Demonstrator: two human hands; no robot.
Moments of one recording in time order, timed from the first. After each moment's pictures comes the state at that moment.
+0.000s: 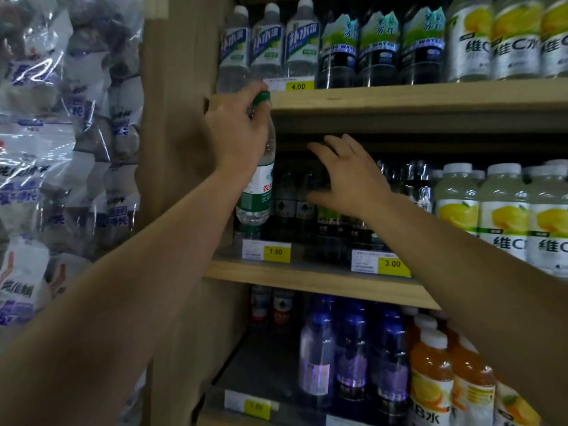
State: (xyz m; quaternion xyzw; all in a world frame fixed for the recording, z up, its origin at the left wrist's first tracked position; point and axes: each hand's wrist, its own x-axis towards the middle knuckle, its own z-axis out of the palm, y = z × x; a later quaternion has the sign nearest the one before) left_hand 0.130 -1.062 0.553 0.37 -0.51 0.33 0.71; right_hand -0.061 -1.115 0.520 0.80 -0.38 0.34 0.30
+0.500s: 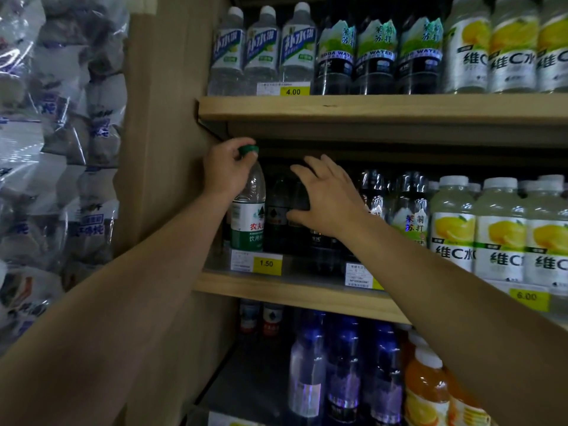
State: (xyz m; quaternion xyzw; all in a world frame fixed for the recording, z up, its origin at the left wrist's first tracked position) left_hand 0.167 -1.134 0.530 0.43 -0.57 0.09 0.70; right_hand -0.038 -1.134 0.508 0.81 -0.38 0.33 0.30
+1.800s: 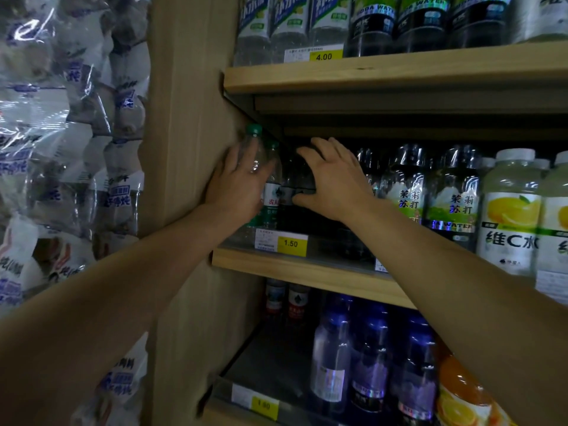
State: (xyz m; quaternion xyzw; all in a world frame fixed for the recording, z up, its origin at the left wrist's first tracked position) left_hand 0.191 -1.115 0.463 0.65 -0.58 0.44 0.23; right_hand -0.006 -1.151 0.496 0.83 -0.33 0.35 0.27
